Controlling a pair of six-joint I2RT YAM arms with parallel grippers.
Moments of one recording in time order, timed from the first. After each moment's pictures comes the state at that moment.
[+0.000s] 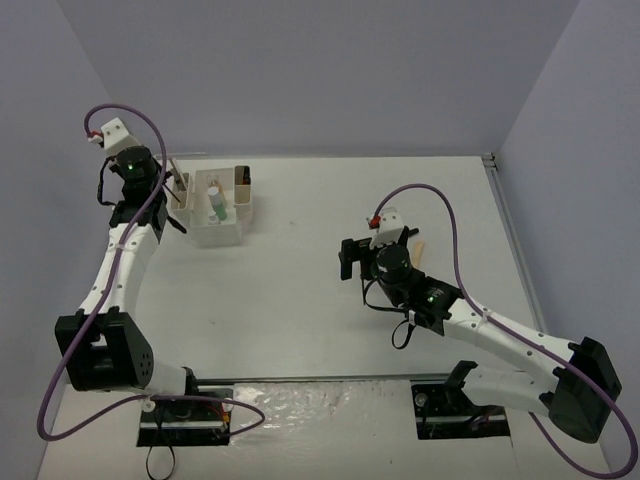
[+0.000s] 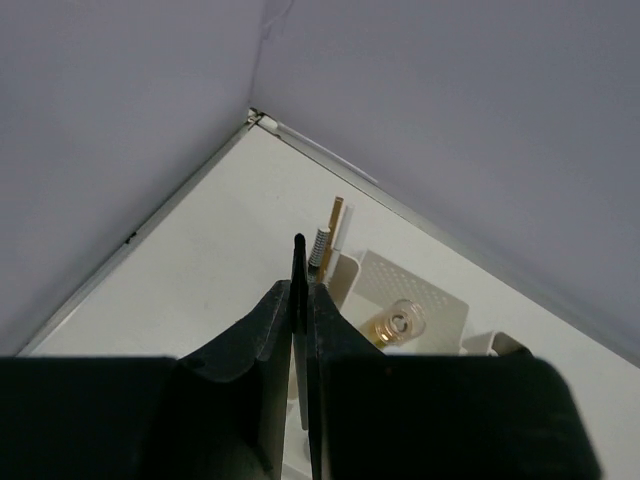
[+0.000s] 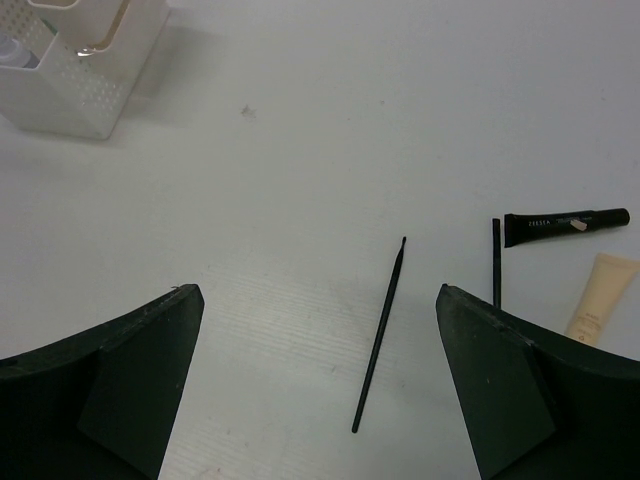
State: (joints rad) left arm 0.07 1.43 1.26 -0.03 -0.37 -0.35; right arm 0.82 1.08 0.68 0.03 0.44 0.28
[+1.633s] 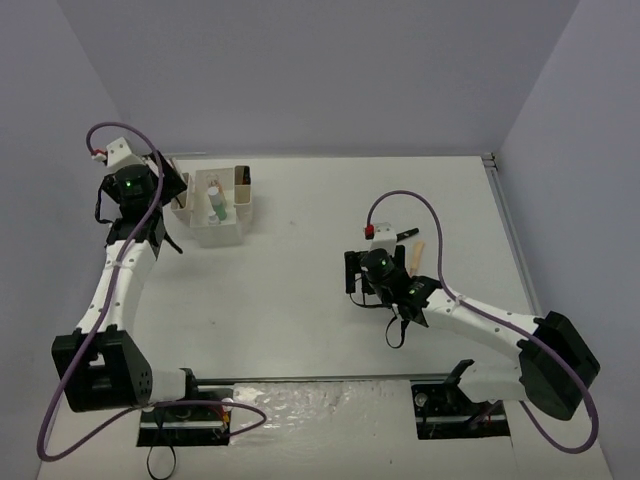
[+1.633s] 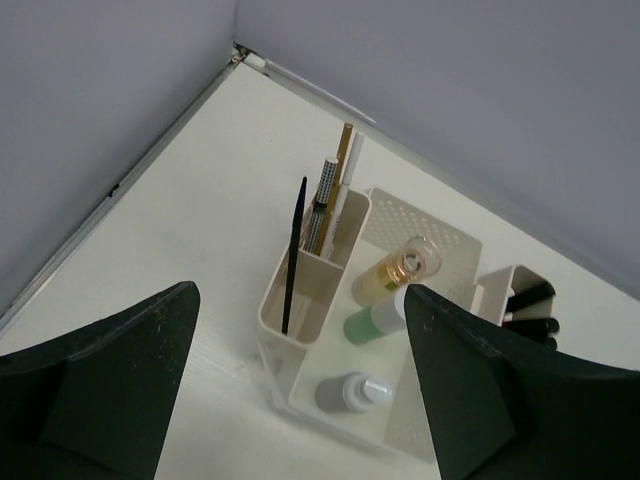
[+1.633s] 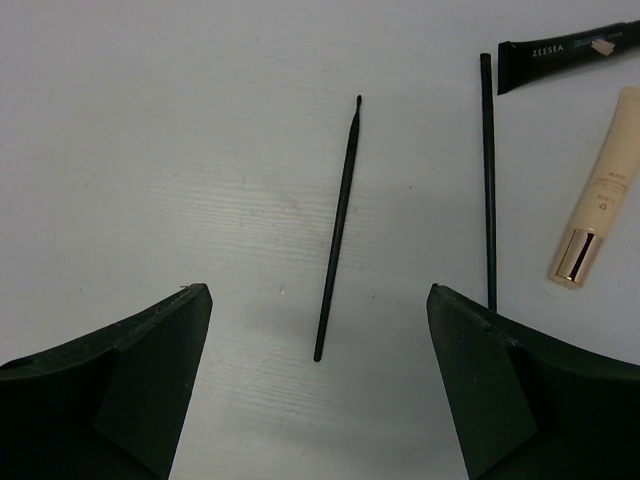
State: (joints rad) left arm 0.09 1.32 1.12 -0.08 -0.24 -0.39; right arm 0.78 1.25 0.65 -0.11 0.44 0.45
